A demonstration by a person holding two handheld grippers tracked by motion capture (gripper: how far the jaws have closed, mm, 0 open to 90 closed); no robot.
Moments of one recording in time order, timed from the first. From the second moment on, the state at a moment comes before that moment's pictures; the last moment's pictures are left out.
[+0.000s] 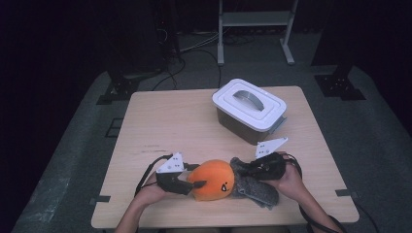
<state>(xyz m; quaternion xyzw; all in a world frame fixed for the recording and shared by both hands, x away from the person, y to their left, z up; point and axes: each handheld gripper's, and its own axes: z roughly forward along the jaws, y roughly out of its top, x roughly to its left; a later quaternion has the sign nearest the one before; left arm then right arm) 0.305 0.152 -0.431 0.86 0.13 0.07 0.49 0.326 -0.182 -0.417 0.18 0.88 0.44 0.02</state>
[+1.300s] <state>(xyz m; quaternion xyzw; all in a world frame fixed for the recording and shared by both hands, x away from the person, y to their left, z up) 0.307 0.150 -0.430 0.86 0.15 0.08 0.49 0.321 -0.175 -0.410 0.17 0.88 0.45 0.01</state>
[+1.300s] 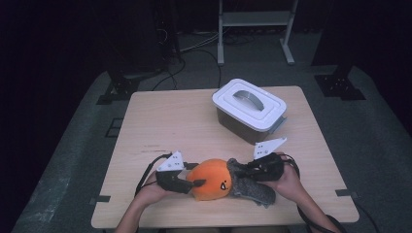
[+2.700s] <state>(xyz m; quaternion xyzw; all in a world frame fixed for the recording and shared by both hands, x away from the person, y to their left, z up) 0.296 0.114 -0.418 0.87 0.11 0.11 0.47 0.313 -0.162 -0.401 0.13 0.87 0.48 -0.01</state>
